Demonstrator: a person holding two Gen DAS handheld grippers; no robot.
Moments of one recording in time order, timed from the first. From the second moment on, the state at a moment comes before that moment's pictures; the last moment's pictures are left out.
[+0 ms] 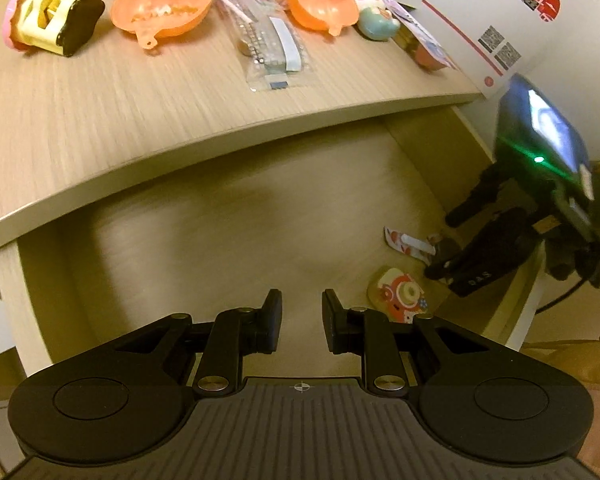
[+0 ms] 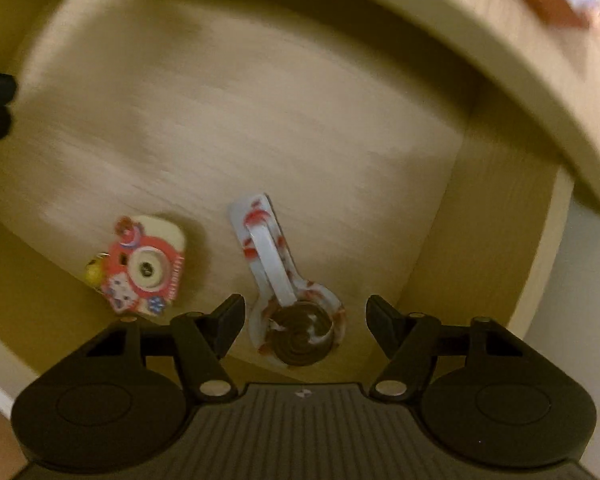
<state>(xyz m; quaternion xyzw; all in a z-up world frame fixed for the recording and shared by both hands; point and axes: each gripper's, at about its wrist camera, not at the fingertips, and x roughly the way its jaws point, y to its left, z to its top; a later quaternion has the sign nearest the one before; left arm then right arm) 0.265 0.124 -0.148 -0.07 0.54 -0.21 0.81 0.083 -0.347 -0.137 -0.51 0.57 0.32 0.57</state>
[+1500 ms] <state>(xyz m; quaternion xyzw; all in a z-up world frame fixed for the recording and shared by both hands) 0.303 -0.012 -0.182 0.03 0.63 -0.30 0.72 0.085 -0.430 -0.038 -0.34 0.48 0.37 0.72</state>
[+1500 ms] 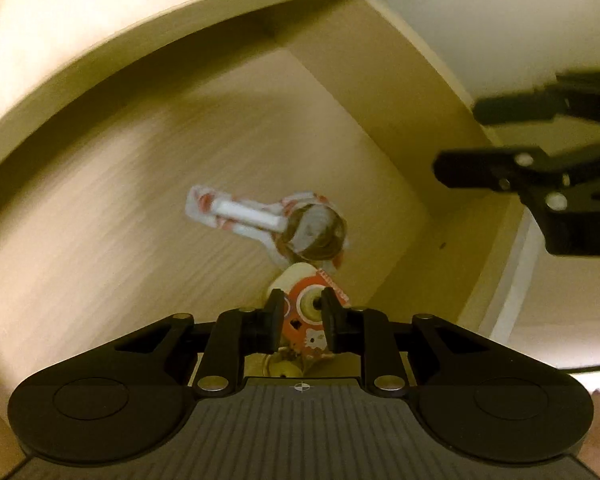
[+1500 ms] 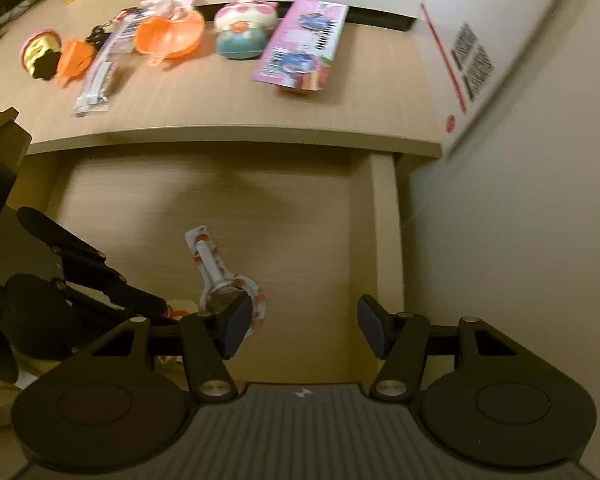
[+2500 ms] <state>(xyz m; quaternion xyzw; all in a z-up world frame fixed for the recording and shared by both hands) 0.289 0.093 -0.176 -0.05 0.59 -0.19 0.78 0.061 -0.346 -0.135 -0.44 0.55 0.45 0.55</state>
